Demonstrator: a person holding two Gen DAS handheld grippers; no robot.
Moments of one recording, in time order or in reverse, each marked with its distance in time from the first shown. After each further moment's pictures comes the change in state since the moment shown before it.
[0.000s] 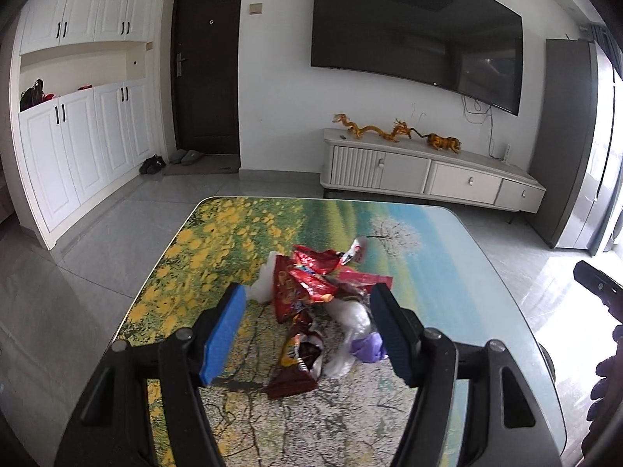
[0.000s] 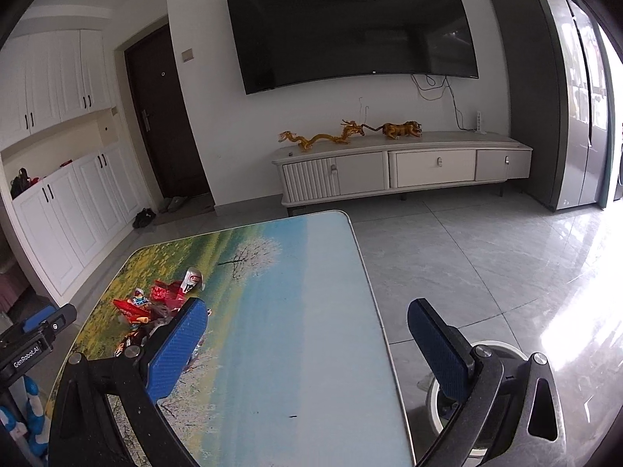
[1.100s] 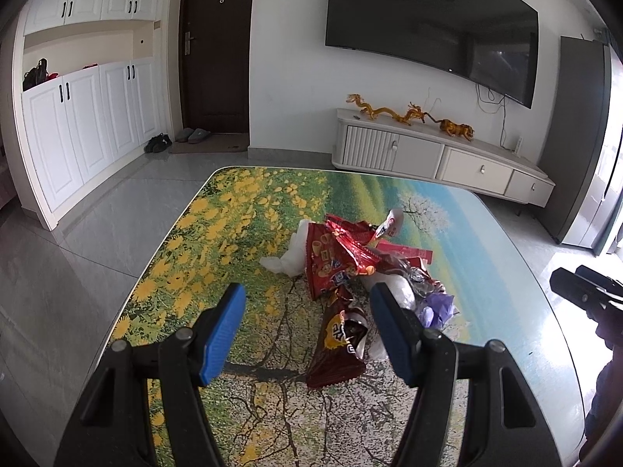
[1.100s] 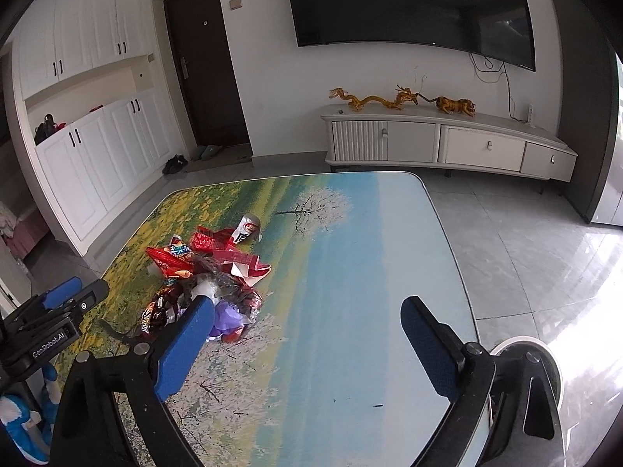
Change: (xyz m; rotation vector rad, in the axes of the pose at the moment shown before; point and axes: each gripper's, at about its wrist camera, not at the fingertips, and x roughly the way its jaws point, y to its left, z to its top) left arm 0.030 0.036 -0.022 -0.028 0.069 0.009; right arm 0.045 0.077 -0.021 -0.120 0.157 0.100
